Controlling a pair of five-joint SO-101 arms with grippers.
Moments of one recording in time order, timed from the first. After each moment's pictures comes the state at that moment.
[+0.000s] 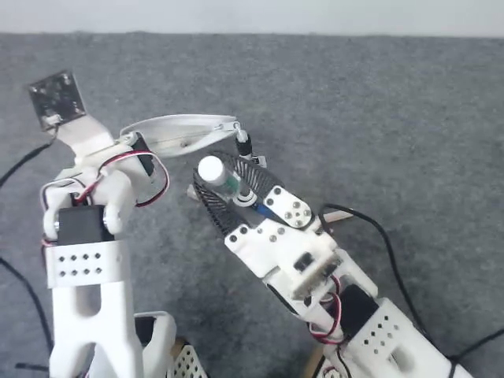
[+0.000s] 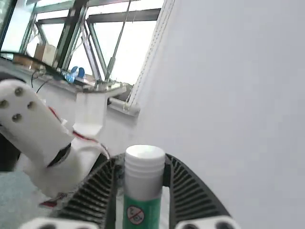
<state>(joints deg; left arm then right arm) -11.3 -44.6 36.6 60.3 22.7 -49.7 -71.1 71.5 -14.3 16.4</state>
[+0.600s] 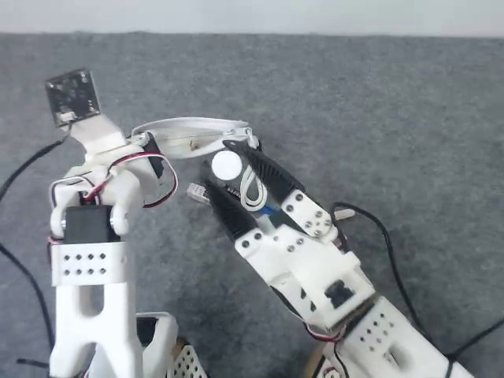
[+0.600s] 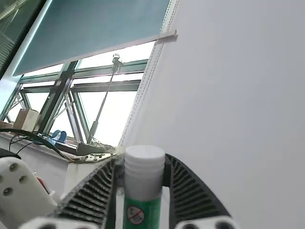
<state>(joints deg) -8.5 -44.6 36.6 60.3 21.1 -49.7 -66.5 71.2 -33.2 16.4</state>
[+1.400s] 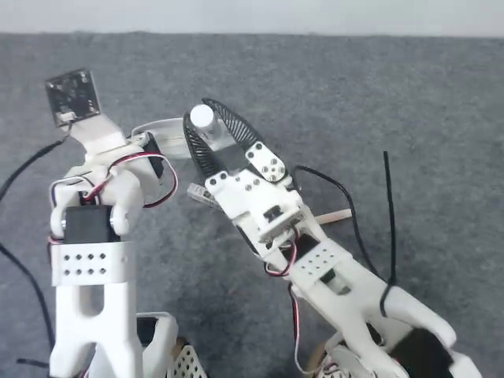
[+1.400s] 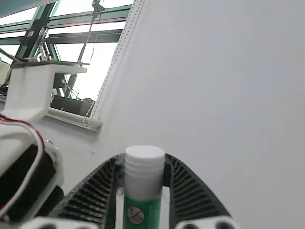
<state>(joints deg) -8.5 -44.6 36.6 60.3 21.1 -42.6 -21.5 61.5 -62.2 16.2</state>
